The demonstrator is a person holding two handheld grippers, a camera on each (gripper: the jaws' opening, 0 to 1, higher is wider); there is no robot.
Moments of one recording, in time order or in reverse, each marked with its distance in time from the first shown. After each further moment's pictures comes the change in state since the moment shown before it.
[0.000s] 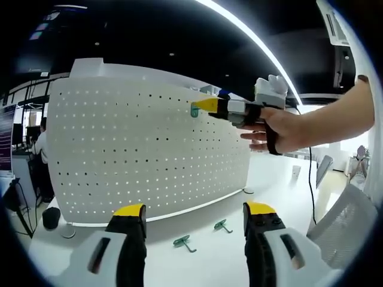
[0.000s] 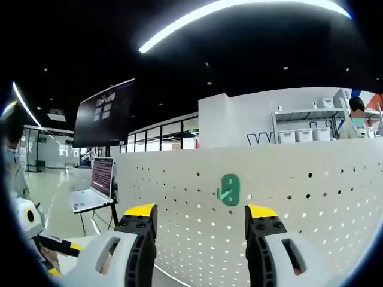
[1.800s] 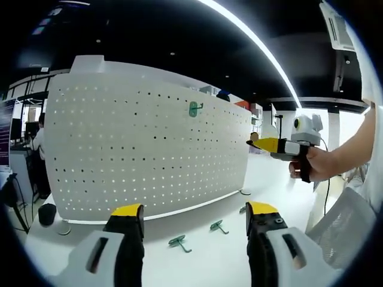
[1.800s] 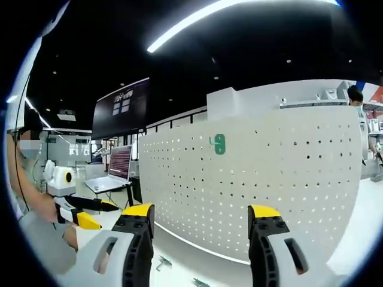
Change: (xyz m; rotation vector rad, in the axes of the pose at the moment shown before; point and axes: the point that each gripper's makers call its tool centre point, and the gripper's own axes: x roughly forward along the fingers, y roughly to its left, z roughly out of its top) left arm 0.002 -0.005 -0.002 -0.025 0.001 -0.015; right arm -0.126 -0.010 -0.057 0.036 0.042 0.060
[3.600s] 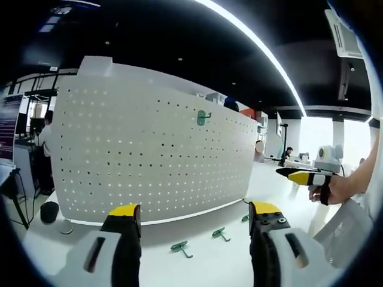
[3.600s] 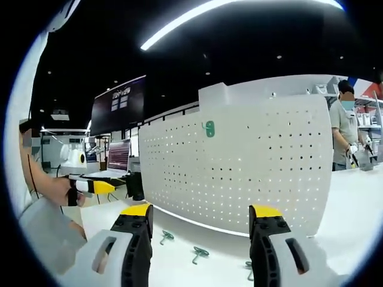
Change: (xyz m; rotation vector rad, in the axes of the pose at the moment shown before) left arm -0.003 0.007 0.014 -0.043 -0.048 0.027; right arm -0.069 0.003 -0.031 0.026 0.035 -0.050
